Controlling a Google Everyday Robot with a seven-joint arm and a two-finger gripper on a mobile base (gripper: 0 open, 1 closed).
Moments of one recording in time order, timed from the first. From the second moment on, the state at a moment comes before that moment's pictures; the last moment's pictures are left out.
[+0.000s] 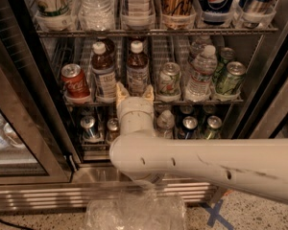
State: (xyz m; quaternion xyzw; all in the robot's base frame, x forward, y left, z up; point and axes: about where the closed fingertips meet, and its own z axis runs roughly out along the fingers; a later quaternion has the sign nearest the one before) arm 0.614 0.025 0.827 0.04 0.74 0.09 0.67
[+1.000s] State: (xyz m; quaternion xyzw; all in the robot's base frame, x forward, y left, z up) arm 0.641 0.002 0.833 0.04 0.73 0.06 0.68
